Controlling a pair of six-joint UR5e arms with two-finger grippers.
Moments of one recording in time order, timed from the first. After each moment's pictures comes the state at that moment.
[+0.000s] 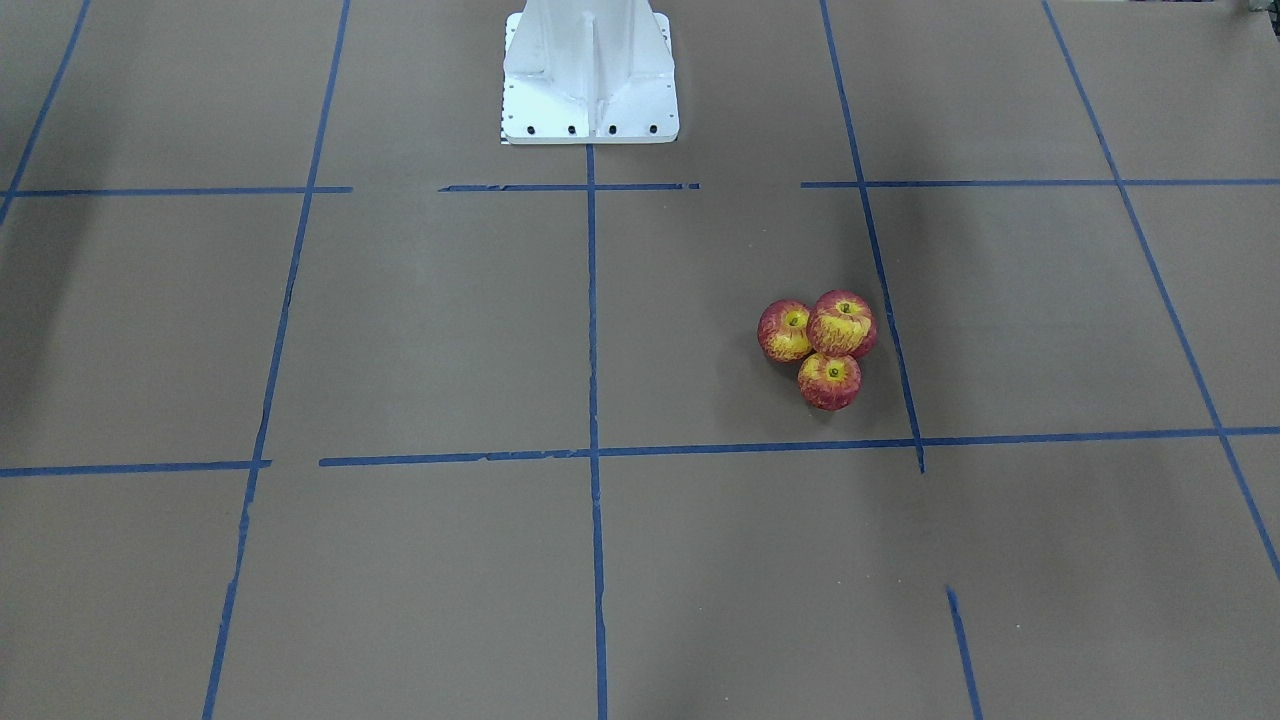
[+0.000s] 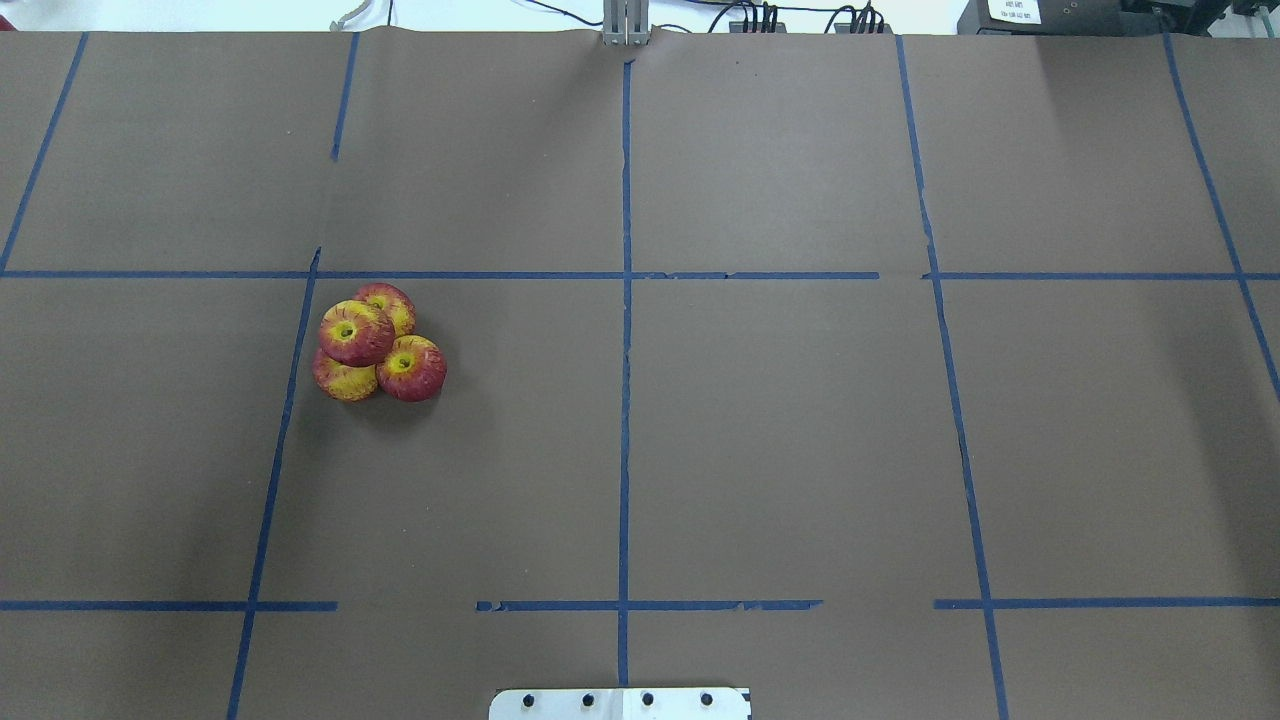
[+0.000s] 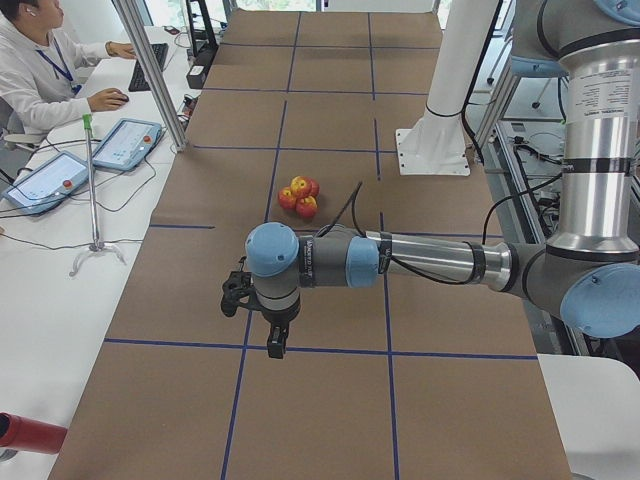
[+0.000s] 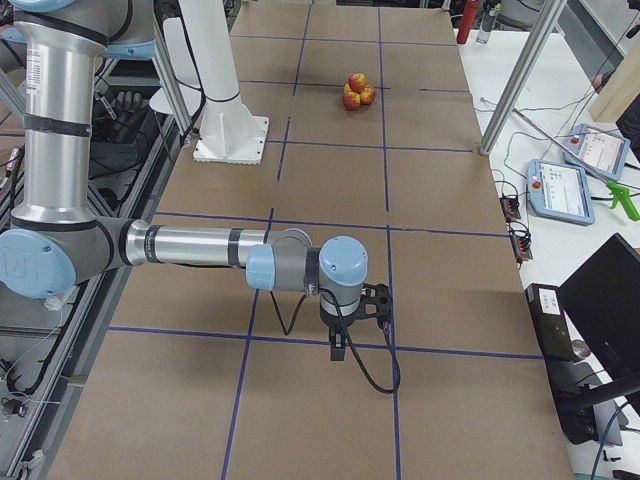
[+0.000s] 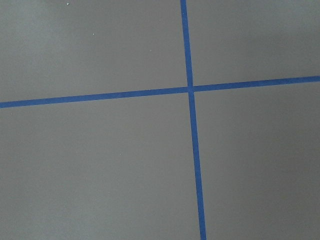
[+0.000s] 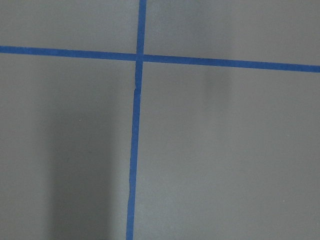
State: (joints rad) left arm -1.64 -1.52 -1.71 -1.46 -2.34 0.14; right arm 1.59 -1.71 1.71 -1.58 2.29 -0.06
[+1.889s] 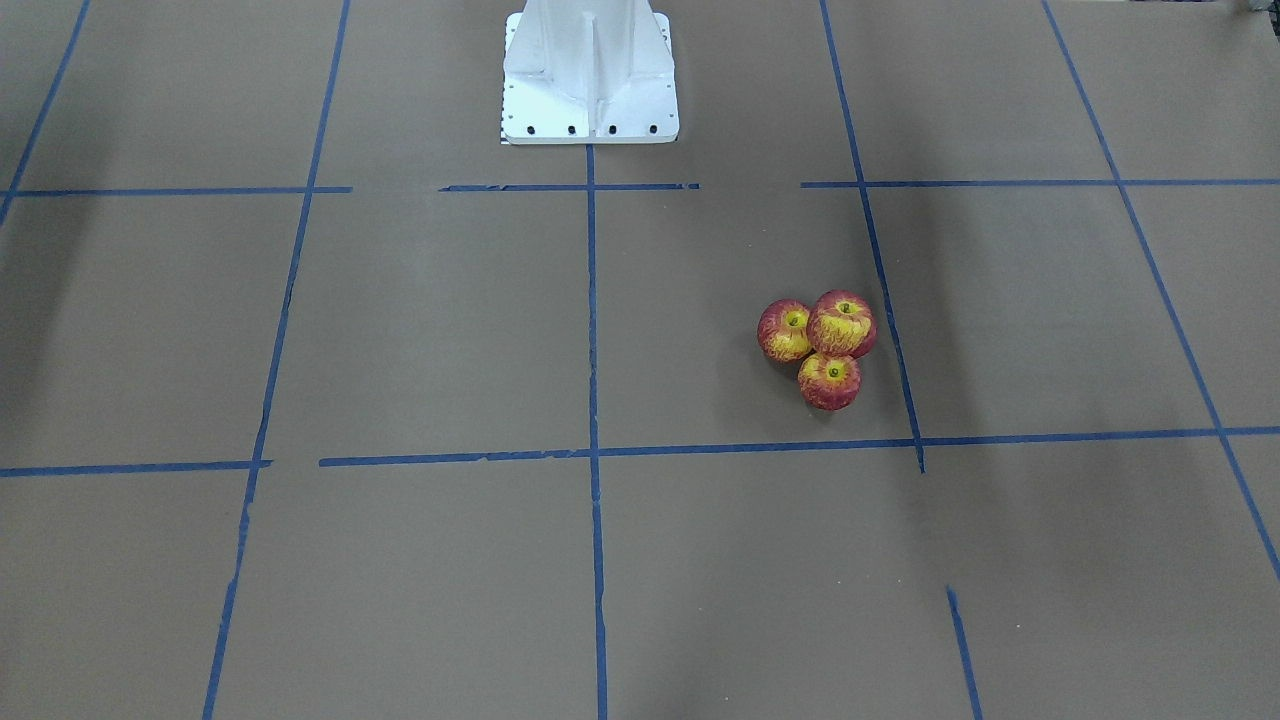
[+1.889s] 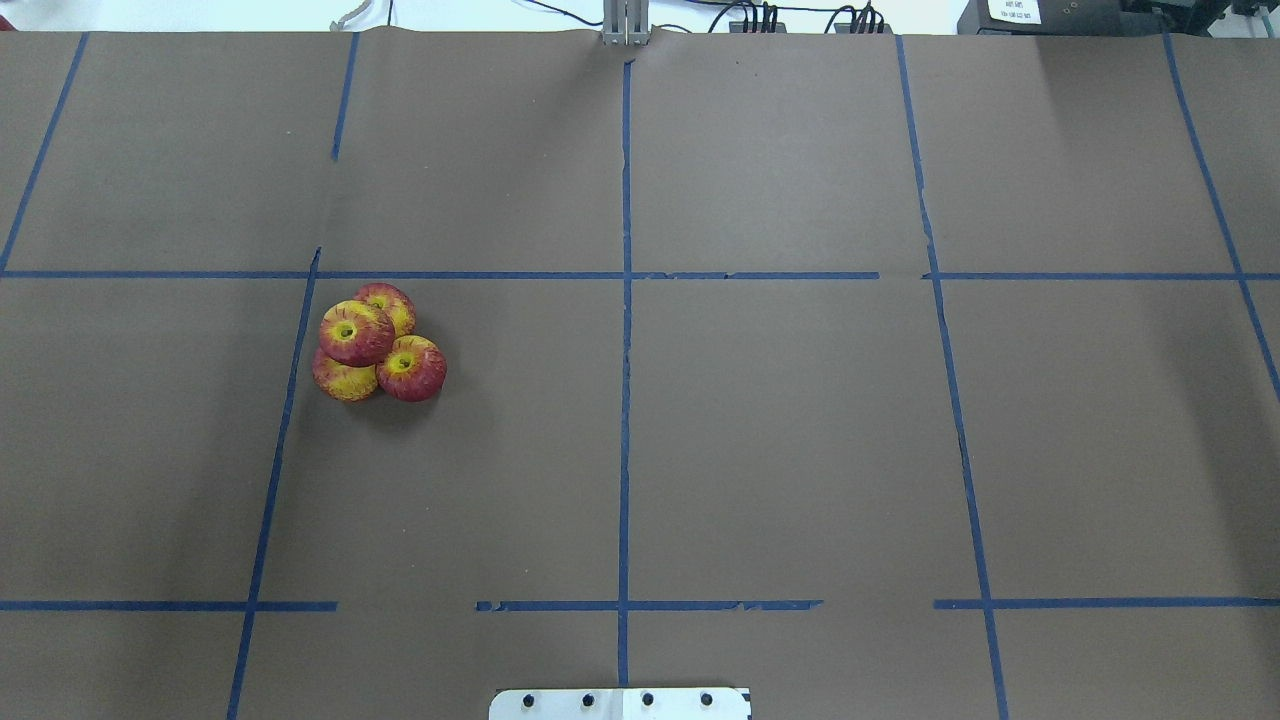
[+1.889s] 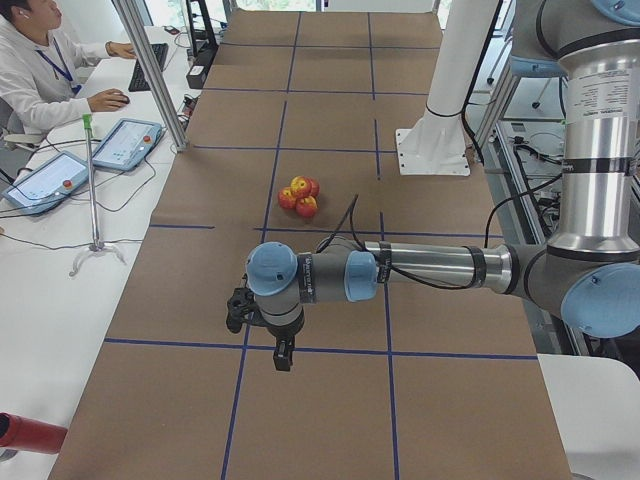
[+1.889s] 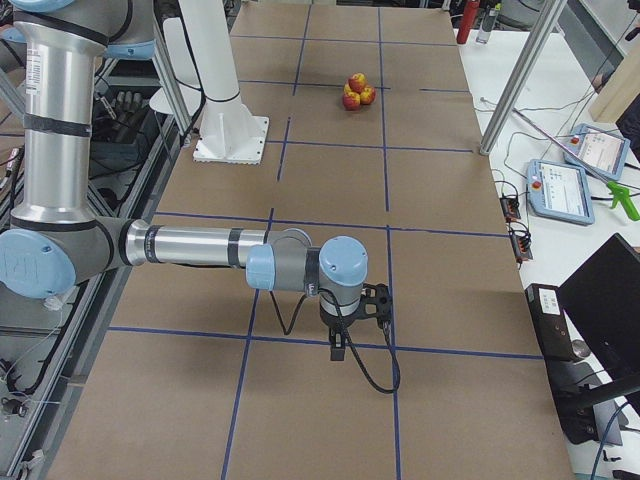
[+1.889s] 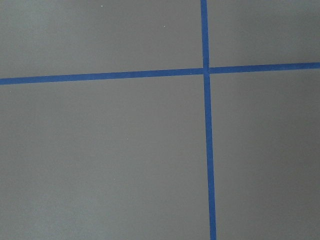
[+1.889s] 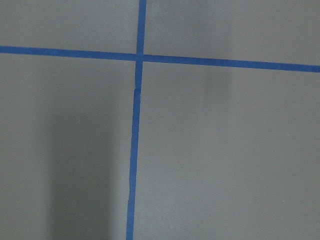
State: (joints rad) left arm -1.62 -1.52 -1.67 -1.47 -2.34 0.14; right arm 1.59 -1.71 1.71 -1.58 2.29 -0.06
